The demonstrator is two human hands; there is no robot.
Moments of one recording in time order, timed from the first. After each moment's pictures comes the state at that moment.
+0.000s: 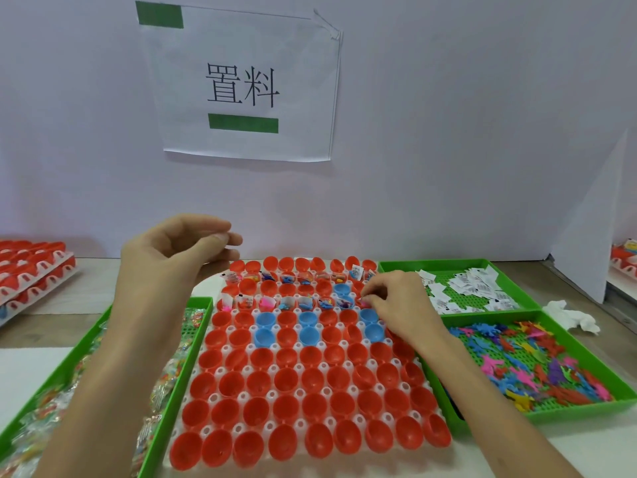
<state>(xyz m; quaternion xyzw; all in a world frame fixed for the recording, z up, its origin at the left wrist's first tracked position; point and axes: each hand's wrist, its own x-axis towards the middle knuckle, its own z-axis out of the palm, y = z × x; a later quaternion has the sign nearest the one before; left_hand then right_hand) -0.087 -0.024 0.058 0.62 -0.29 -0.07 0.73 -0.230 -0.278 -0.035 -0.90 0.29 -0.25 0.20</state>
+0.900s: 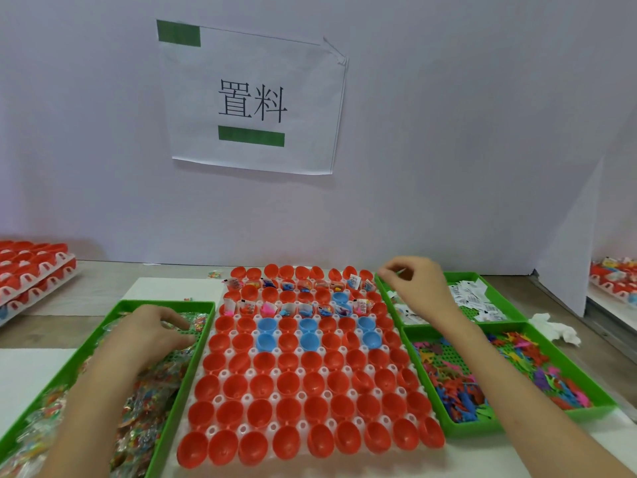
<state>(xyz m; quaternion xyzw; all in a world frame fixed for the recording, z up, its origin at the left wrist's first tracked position) -0.016 0.003 -0.014 0.91 -0.19 -0.18 0.31 -0.243 -0.305 -0.005 -0.86 0.29 -0.32 0.26</state>
